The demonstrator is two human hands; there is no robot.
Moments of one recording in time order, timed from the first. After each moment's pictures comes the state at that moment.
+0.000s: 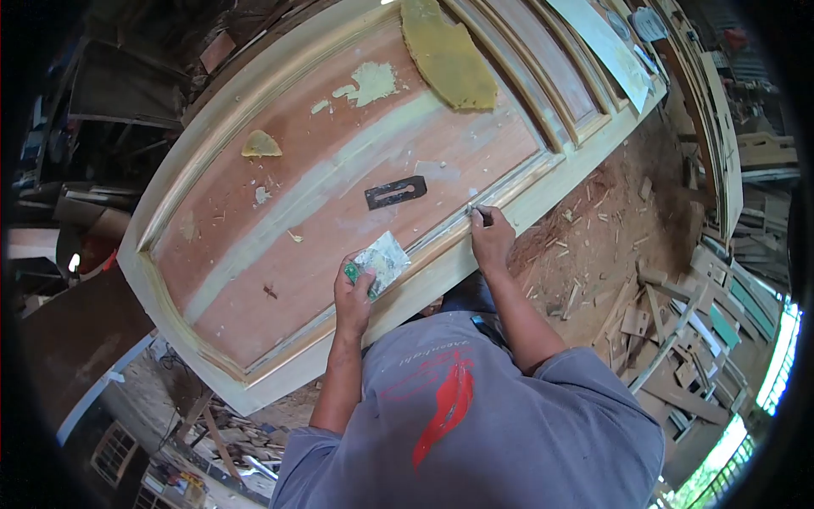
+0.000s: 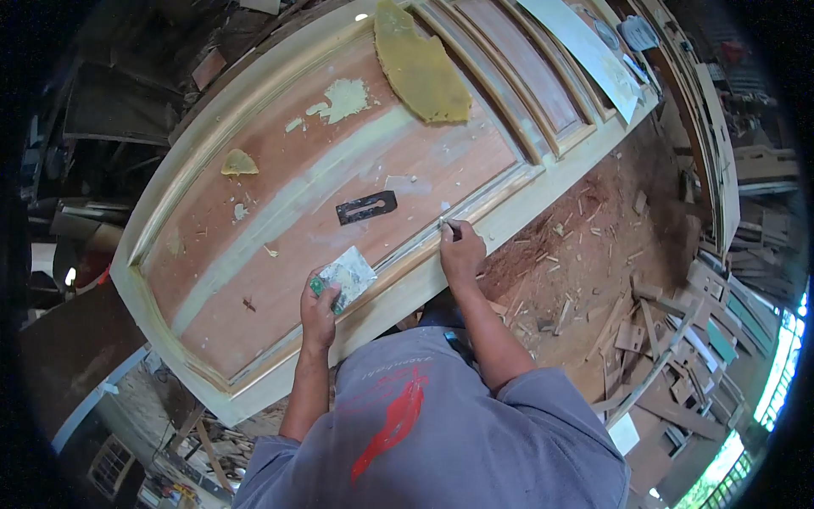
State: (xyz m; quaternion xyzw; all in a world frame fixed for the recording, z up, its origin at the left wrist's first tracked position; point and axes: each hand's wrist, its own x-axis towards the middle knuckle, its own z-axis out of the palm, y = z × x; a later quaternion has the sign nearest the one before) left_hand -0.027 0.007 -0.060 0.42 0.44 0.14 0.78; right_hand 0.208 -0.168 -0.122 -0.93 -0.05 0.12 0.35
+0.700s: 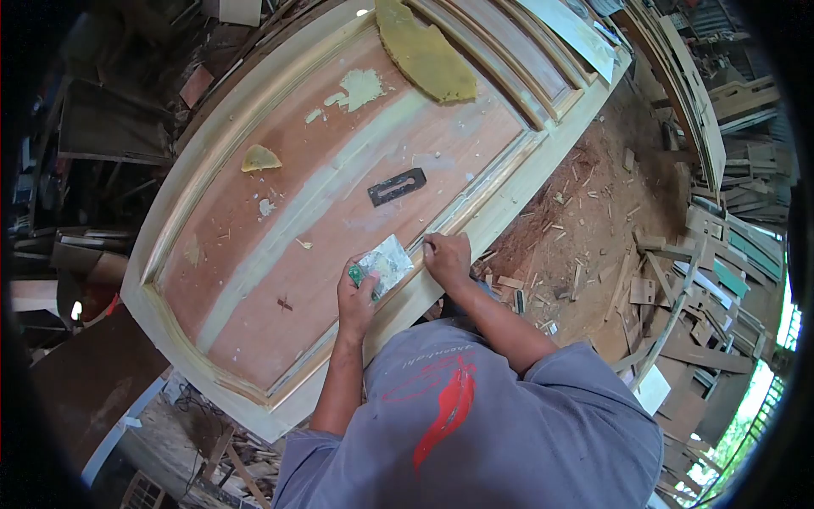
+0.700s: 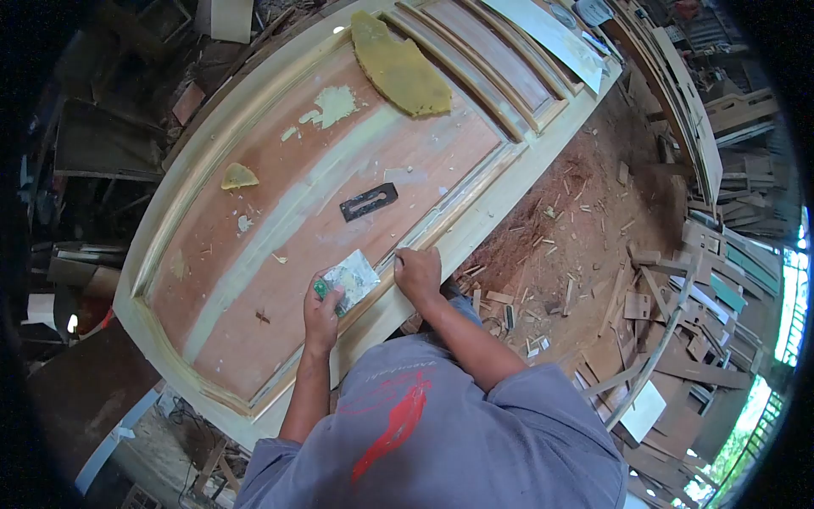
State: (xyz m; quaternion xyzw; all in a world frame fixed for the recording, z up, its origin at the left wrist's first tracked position) left_hand -0.067 0.033 -0.065 0.44 0.37 0.10 0.81; right_hand 0.087 -0.132 -0.123 -0.93 -0.30 0.09 0.21
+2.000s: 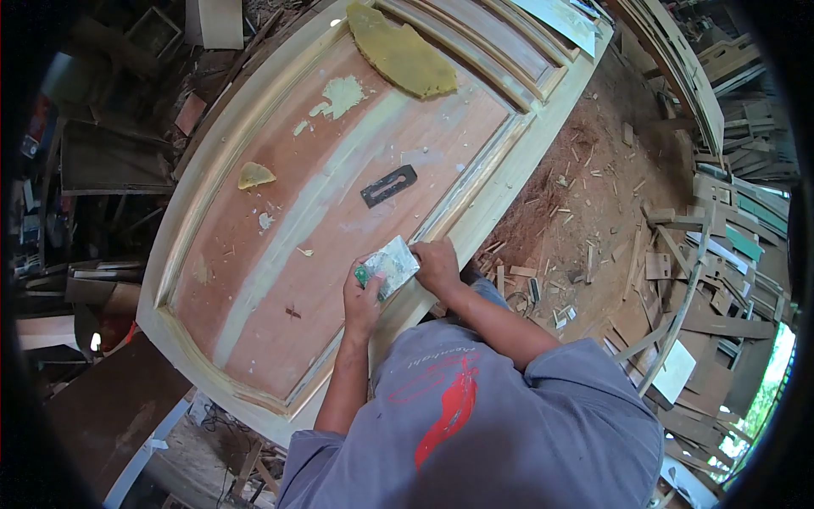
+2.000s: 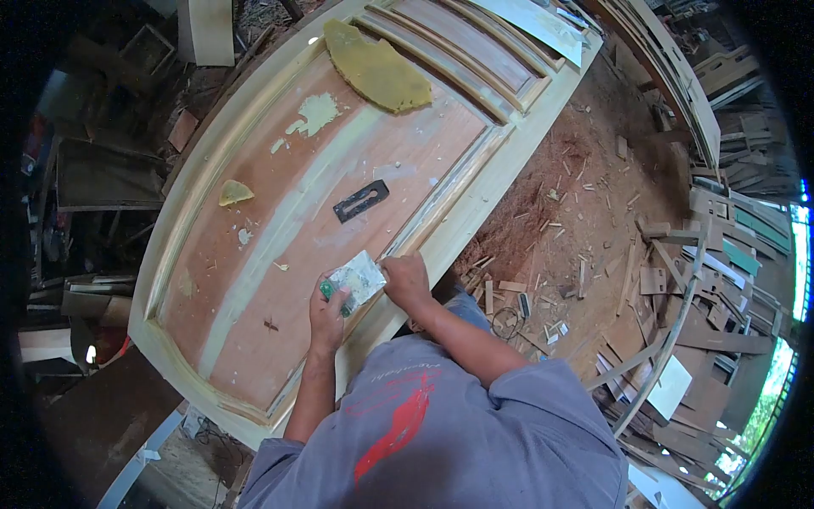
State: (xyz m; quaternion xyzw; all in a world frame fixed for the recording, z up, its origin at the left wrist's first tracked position) left_hand -0.065 0.029 -0.062 0.50 0.33 0.05 0.80; right_hand 0.057 -0.126 -0.127 -0.89 -0.31 0.10 0.30
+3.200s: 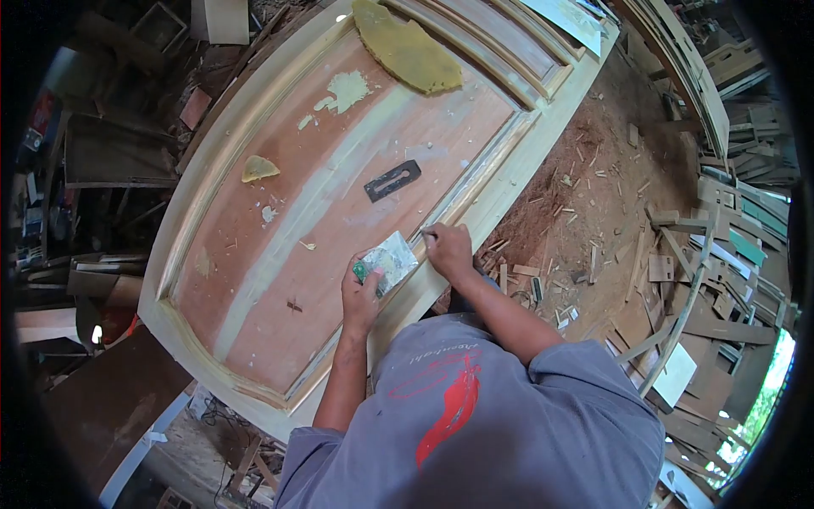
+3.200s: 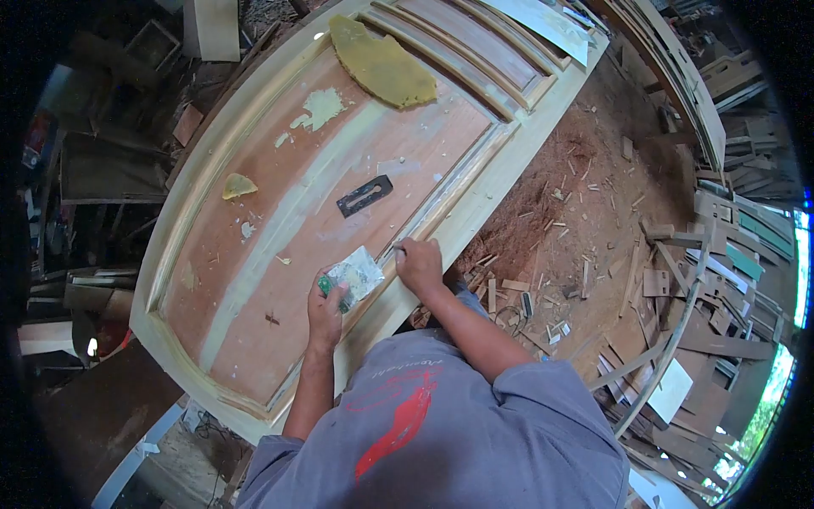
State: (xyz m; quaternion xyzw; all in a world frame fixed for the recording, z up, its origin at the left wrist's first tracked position) left_hand -0.068 0.032 -0.057 0.50 0.34 0.06 0.79; right_hand 0.078 -0.135 -0.128 -0.92 -0.27 0.08 0.26
